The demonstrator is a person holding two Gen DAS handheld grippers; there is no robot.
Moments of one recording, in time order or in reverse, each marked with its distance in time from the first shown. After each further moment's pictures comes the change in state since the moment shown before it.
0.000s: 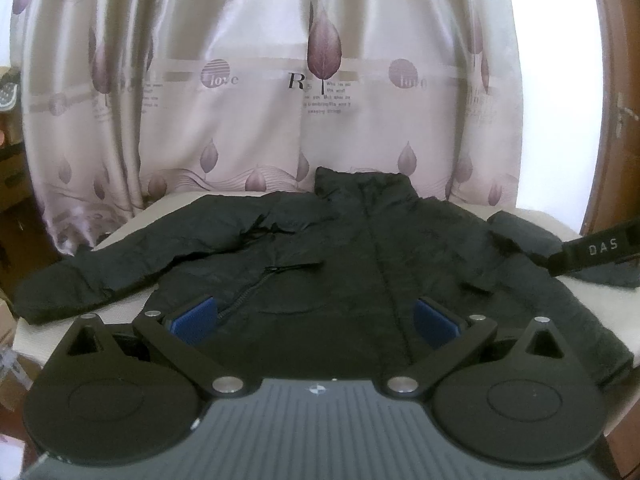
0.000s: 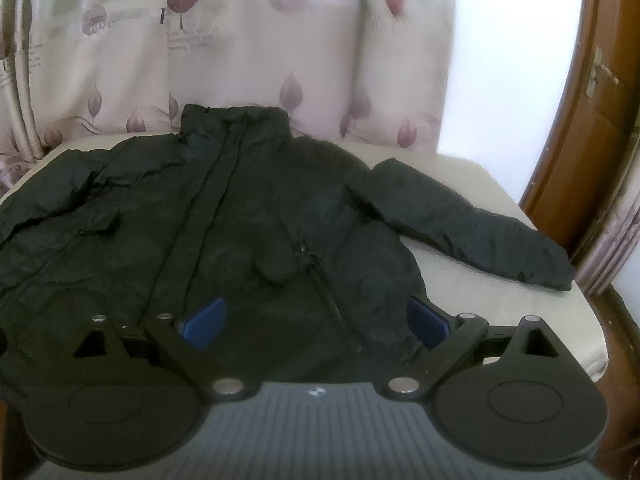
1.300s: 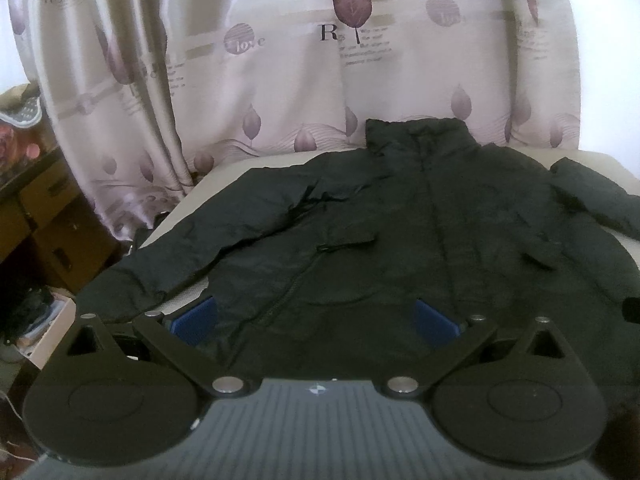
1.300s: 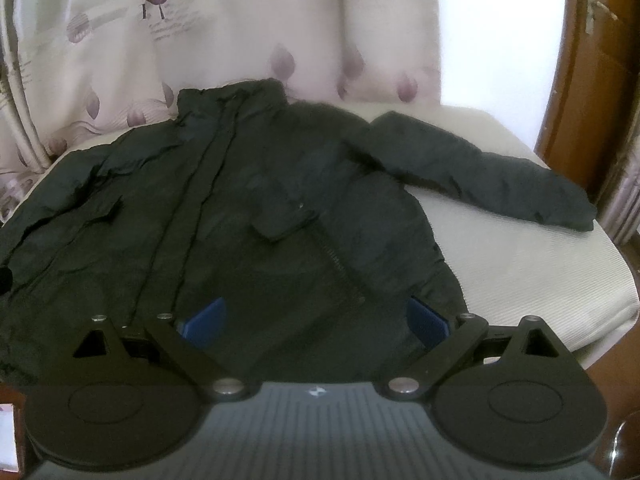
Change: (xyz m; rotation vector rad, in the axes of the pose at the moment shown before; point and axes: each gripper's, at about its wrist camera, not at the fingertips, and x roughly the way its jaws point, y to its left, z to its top) left arm 0.033 -0.025 0.050 0.098 0.213 0.223; right arm 0.012 -0.029 -0.027 0.113 0.077 0.089
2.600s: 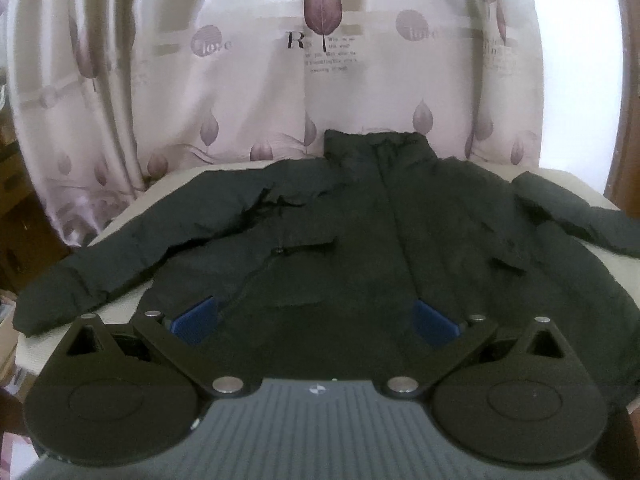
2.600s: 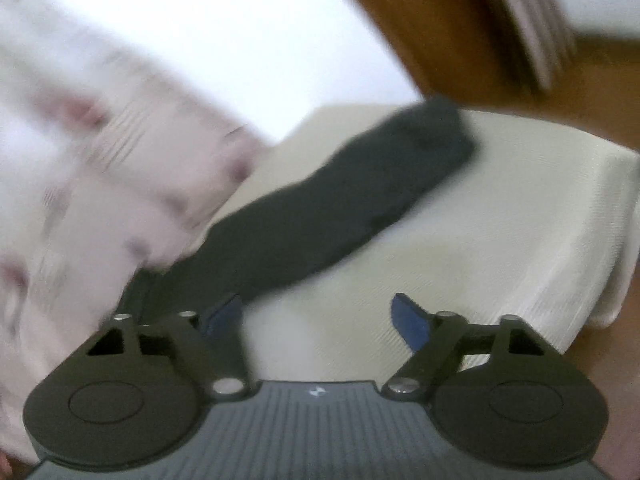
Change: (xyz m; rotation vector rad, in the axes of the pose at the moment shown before) left arm 0.029 -0.004 -0.027 -0.035 -0.080 -0.160; right arm 0.093 -0.330 0.000 0.880 -0.165 0.097
